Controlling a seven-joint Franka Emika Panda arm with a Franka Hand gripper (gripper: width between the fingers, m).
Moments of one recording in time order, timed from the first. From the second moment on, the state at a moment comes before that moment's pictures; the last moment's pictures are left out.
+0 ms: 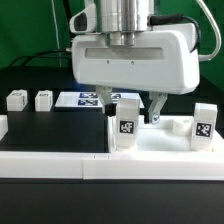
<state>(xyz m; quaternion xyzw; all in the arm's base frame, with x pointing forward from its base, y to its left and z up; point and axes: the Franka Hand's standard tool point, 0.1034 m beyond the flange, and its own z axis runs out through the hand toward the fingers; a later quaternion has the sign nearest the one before) 0.622 0.009 0.071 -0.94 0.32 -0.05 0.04</state>
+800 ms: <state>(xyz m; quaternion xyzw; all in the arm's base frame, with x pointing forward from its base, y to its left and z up) 0.616 0.013 0.066 -0.97 0.25 -0.04 0.03</state>
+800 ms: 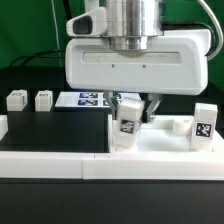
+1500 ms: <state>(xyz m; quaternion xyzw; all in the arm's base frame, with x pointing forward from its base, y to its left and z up) 0.617 0.017 0.062 -0.79 0.61 -0.02 0.05</state>
